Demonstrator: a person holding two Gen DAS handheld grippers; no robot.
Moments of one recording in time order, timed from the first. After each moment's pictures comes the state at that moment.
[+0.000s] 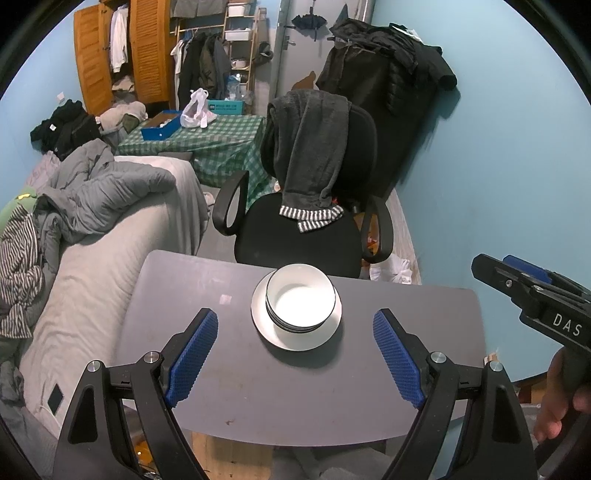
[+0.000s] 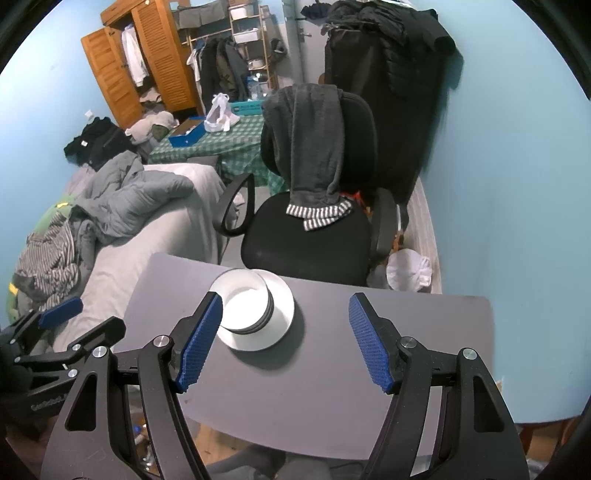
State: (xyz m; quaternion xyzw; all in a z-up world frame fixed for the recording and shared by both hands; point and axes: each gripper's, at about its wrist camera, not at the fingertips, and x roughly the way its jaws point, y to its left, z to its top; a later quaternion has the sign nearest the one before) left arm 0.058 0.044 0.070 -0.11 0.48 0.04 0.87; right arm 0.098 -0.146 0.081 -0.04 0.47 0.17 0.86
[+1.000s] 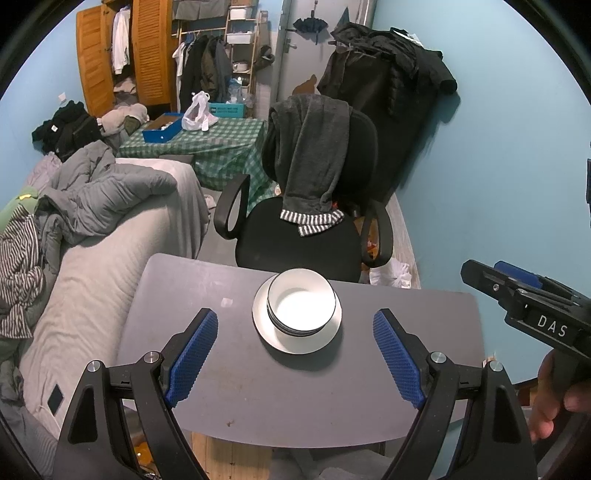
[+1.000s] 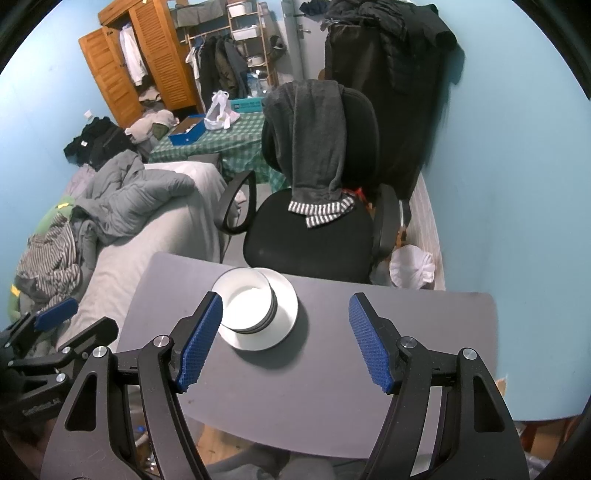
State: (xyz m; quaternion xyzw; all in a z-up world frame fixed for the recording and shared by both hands) left arm 0.059 0.041 0.073 -0.11 0.47 0.05 0.87; right arm 0.099 -0.147 0.080 -0.04 0.47 0.17 0.86
